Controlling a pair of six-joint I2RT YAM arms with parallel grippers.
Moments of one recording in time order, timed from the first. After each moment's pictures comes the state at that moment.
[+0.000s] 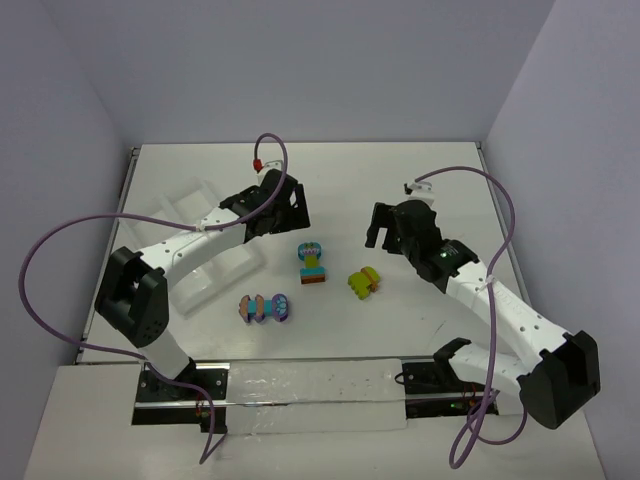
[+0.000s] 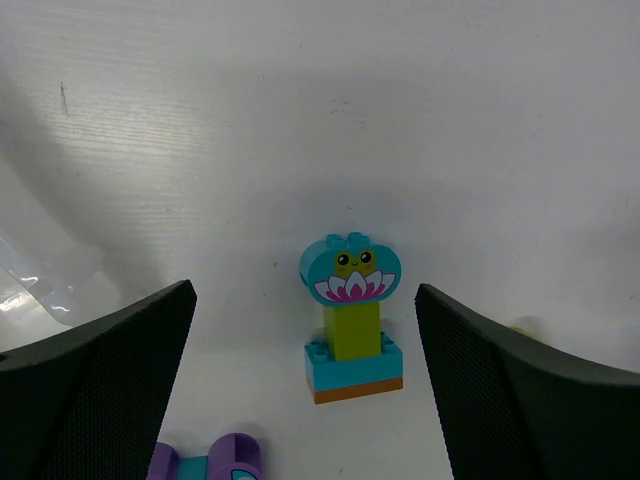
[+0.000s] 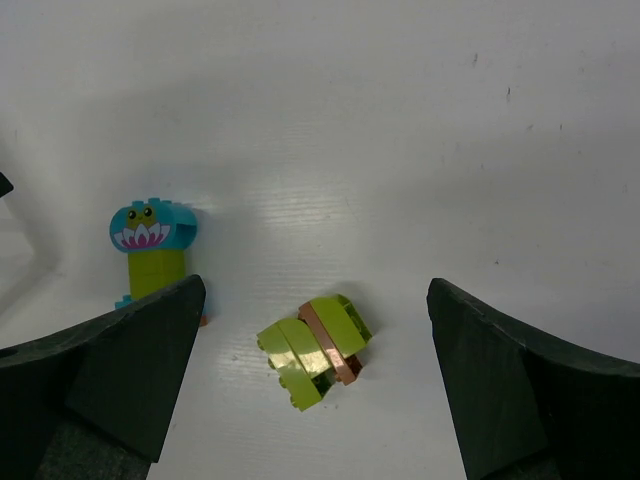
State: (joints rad) left arm -0.69 1.66 1.31 -0.51 -0.31 -0.67; right arm 0.52 1.07 0.84 -0.39 0.31 0.52
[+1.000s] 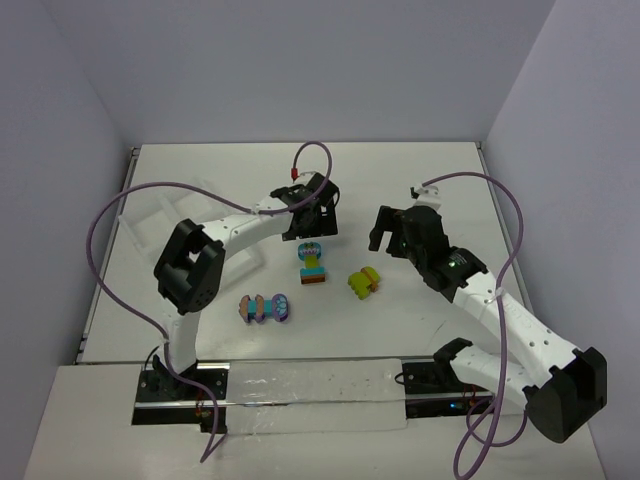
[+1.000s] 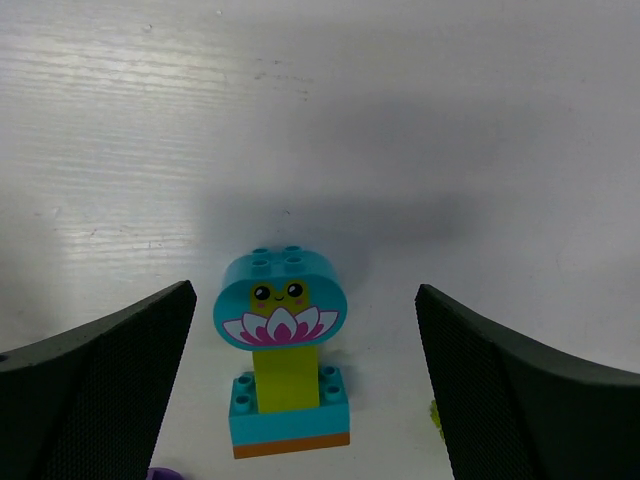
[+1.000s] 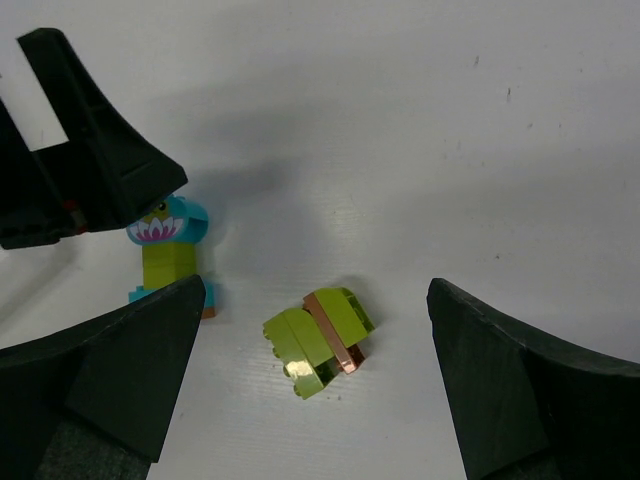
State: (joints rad) left arm -0.78 2.01 1.60 -0.66 -0.33 -0.76; right arm 0.52 0.99 0.80 -0.39 0.30 0.52
